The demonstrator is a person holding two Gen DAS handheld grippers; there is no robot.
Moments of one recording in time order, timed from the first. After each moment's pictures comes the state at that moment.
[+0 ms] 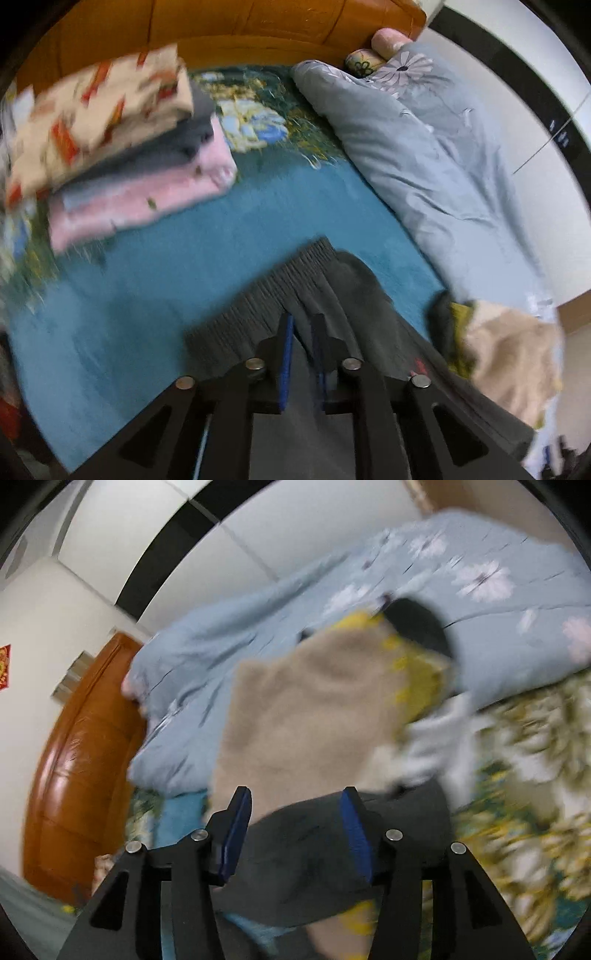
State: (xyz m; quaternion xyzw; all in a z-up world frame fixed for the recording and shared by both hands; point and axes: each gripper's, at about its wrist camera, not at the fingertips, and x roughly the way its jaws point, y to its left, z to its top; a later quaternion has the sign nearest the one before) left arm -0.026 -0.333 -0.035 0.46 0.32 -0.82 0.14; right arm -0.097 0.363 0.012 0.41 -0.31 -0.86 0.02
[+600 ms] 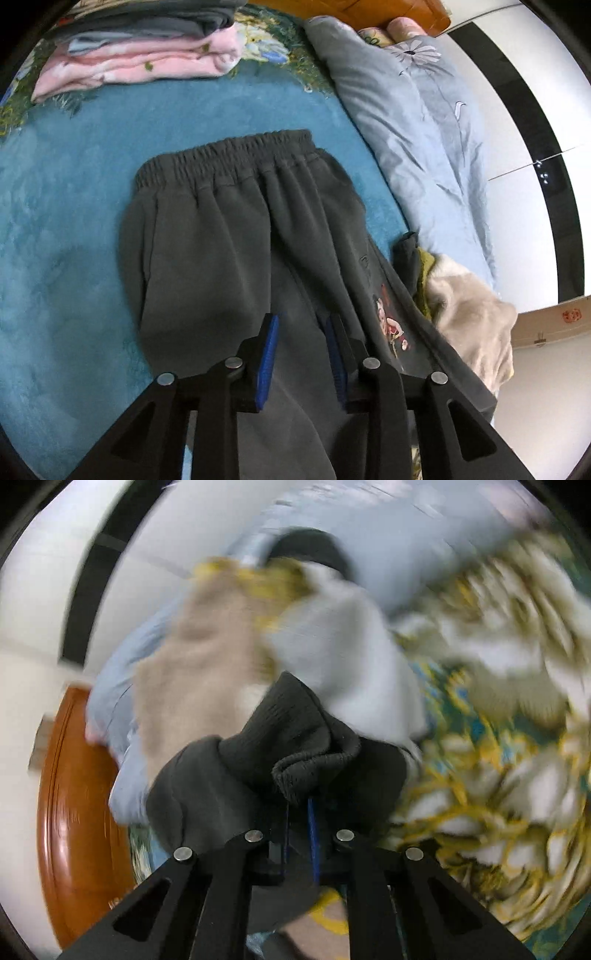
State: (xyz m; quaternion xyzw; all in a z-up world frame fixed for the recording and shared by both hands) left arm 0.022 -0.284 -0.095 0.47 0.43 -0.77 0.08; right arm -0.084 0.376 -0.068 0.43 -0.41 -0.80 -0.02
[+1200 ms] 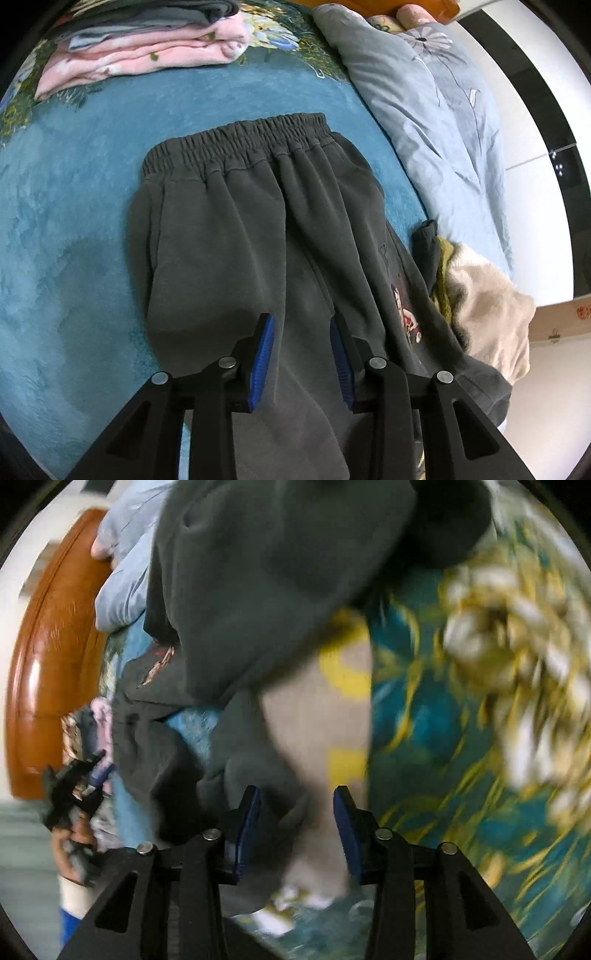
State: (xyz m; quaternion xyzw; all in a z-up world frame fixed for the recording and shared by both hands) left arm 0.022 -0.279 -0.102 0.50 0.40 -0.76 0.09; right arm 0.018 0.263 -0.148 0.66 -0.28 -0.69 0.13
